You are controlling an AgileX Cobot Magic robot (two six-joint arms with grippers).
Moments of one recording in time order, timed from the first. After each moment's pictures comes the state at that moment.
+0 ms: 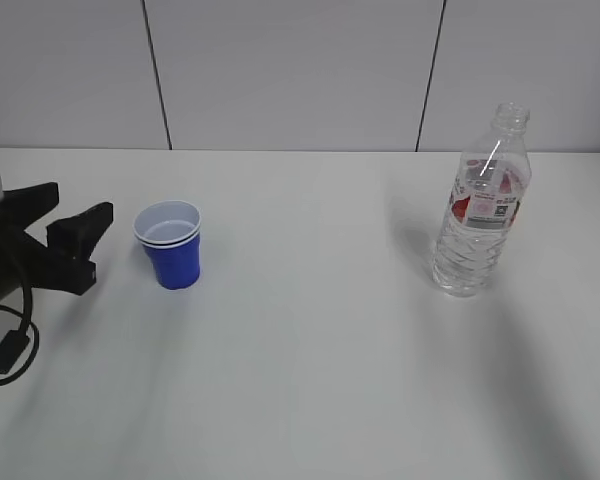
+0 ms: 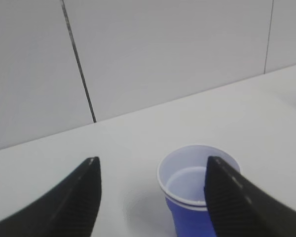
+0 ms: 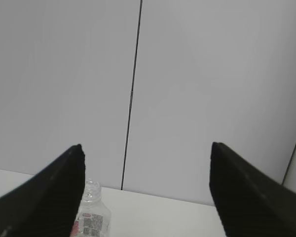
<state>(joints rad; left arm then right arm) -0.27 1.73 -0.36 0.08 -1.13 0.07 0.06 0.66 -0.51 0.00 -0.13 -0.24</state>
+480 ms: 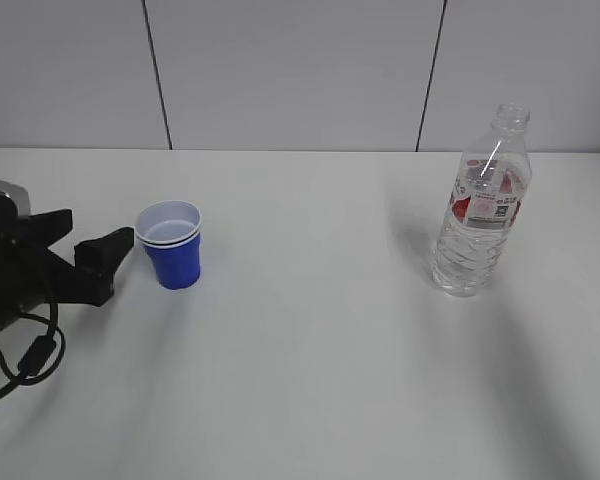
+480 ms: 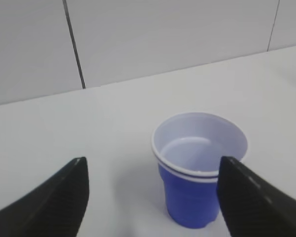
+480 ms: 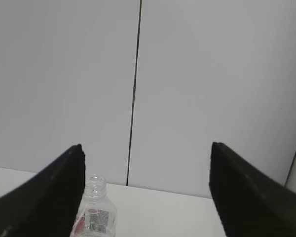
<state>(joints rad) -0.27 1.87 -0.40 0.08 -1.14 0.00 0.06 0.66 -0.50 0.00 -0.13 -0.21</state>
